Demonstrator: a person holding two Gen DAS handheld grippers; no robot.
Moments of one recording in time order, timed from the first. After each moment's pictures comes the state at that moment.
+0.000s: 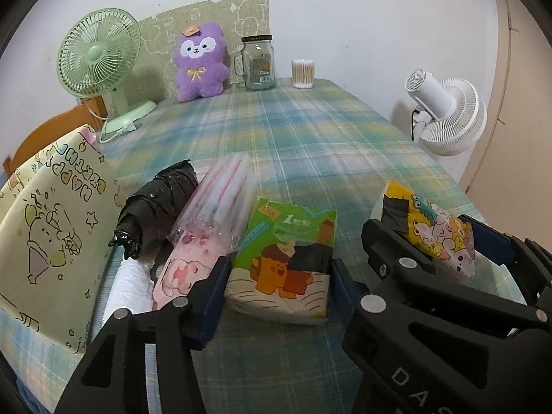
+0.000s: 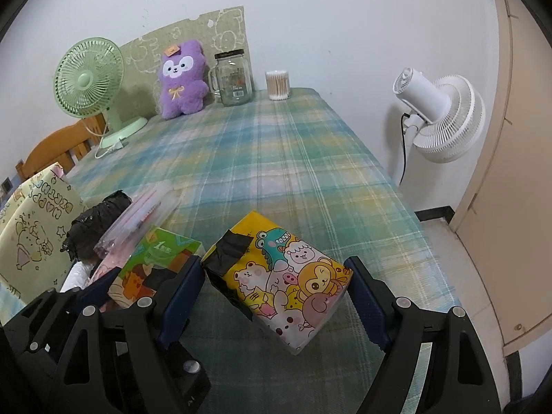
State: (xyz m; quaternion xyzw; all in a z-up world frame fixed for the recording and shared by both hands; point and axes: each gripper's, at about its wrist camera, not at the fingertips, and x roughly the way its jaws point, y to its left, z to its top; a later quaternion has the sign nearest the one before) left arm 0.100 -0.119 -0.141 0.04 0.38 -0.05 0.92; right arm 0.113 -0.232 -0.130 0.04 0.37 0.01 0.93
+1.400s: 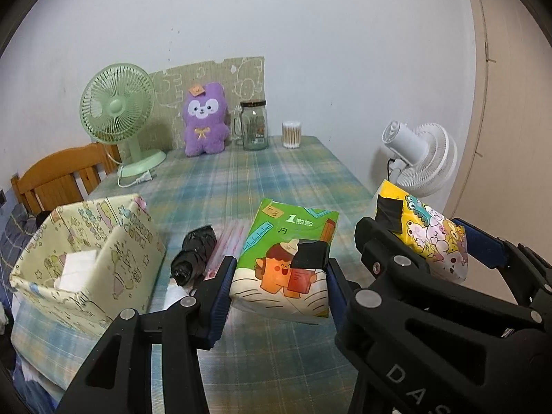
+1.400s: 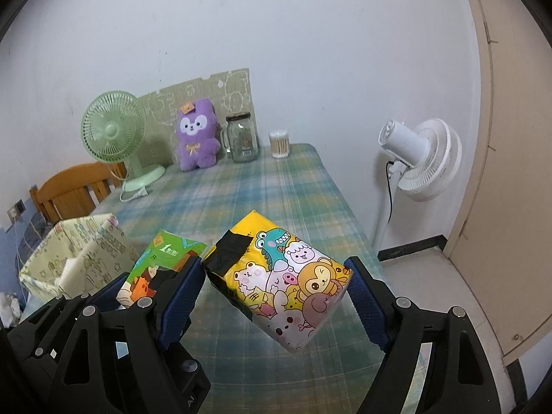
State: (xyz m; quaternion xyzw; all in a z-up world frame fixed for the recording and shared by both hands) left arm 0.037 -0.119 -0.055 0.03 0.30 -0.07 0.95; right arm 0.046 -0.234 -0.039 0.05 0.29 0.00 0.96
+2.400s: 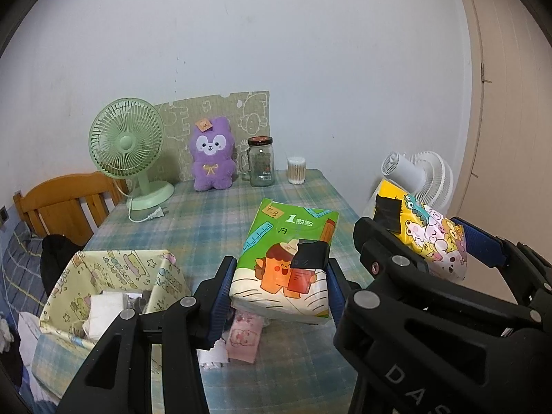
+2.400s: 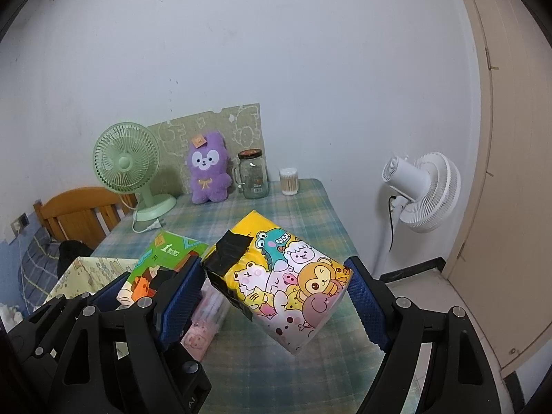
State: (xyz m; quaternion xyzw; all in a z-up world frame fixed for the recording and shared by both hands) left arm 0.045 -0.091 0.004 0.03 0.27 -0.08 0.96; right arm 0.049 -0.203 0.025 0.04 0.25 0.00 0.97
